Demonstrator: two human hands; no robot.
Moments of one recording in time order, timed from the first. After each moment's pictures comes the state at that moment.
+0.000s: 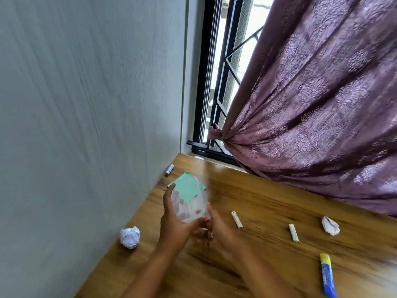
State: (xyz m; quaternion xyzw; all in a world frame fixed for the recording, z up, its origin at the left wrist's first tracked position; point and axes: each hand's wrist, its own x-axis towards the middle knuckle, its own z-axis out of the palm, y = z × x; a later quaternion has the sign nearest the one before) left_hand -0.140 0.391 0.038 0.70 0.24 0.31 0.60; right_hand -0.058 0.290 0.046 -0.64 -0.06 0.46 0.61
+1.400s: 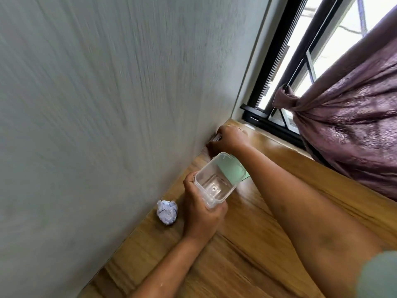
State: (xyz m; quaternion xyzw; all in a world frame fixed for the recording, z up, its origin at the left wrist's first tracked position) left_hand -0.142 0.420 0.000 0.68 0.35 0.40 0.50; right_hand 0.066 0.508 0.026 -0.89 -0.45 0.05 0.09
